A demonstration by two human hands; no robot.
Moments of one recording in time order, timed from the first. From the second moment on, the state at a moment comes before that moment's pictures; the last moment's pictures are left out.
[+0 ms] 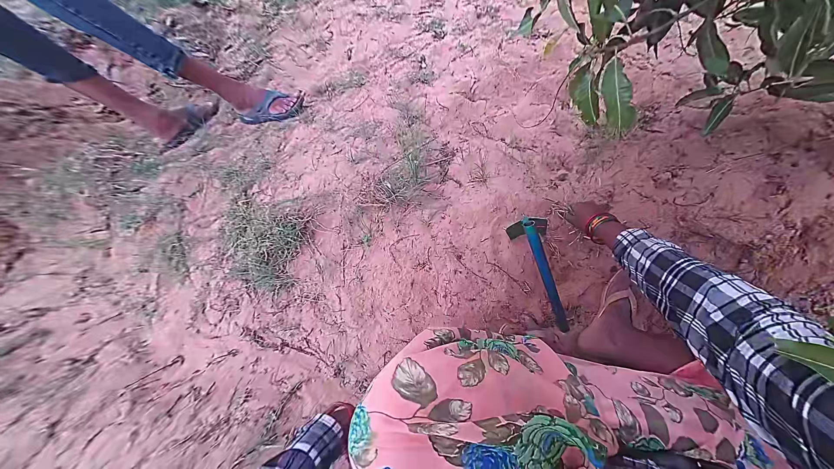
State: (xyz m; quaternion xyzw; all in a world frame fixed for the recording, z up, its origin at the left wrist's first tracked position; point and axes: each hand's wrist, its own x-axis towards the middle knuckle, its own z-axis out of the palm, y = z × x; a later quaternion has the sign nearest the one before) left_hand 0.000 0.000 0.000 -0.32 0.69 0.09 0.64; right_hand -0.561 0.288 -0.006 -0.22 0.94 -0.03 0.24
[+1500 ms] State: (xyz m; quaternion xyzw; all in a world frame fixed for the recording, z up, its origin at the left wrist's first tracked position) left_hand -0.284 -0.156 0.036 -0.42 0.87 0.10 0.23; right_hand -0.555 0.324 -0.073 -0.09 0.94 -0.17 0.26
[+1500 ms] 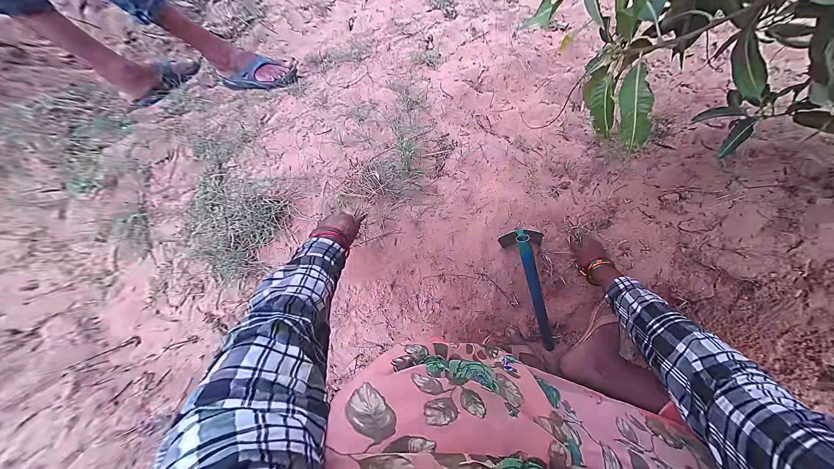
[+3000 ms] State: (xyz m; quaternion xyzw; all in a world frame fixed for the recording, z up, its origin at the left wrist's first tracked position) left_hand -0.415 -0.056 -0.021 -0.04 0.97 0.13 0.20; right_hand -0.556 0.265 -0.062 -0.06 0.95 -0.21 0.22
